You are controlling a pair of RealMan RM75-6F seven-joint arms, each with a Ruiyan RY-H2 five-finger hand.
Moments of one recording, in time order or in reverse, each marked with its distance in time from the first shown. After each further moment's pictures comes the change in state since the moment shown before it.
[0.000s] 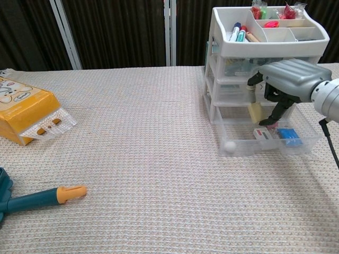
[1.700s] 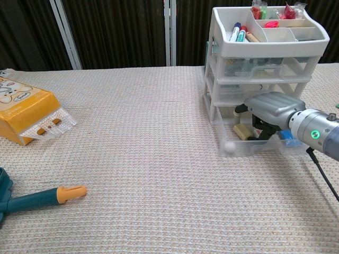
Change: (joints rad) left arm -0.011 -0.010 -0.011 0.011 -0.034 -0.029 0.018; right arm 0.044 -0.166 -0.034 0.254 0.011 -0.143 0.070
